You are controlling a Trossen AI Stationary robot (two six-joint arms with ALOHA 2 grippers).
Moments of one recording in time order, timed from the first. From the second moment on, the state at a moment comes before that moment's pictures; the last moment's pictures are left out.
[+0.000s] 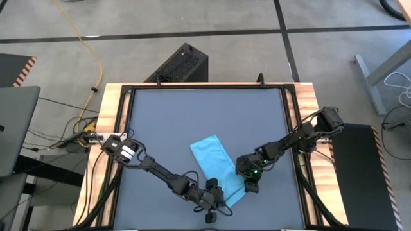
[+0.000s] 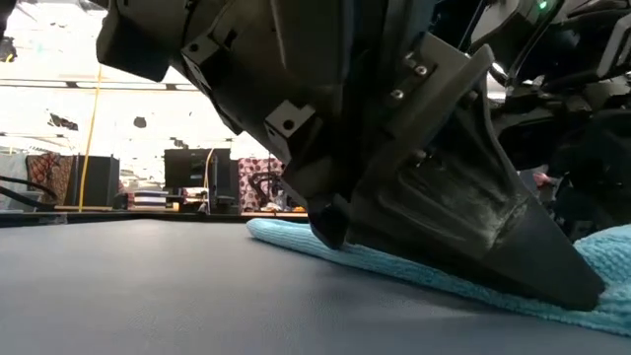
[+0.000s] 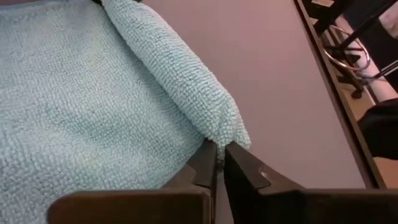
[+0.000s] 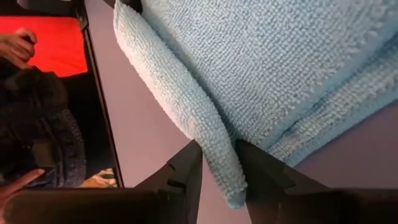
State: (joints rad) left arm -0.49 2.28 1.41 0.28 -0.19 -0.48; right arm 0.34 1.62 0.62 0.03 -0.52 0.78
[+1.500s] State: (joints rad) left arm -0.49 2.28 1.41 0.28 0.04 -0.51; right arm 0.81 1.61 0.62 0.18 0.19 0.15
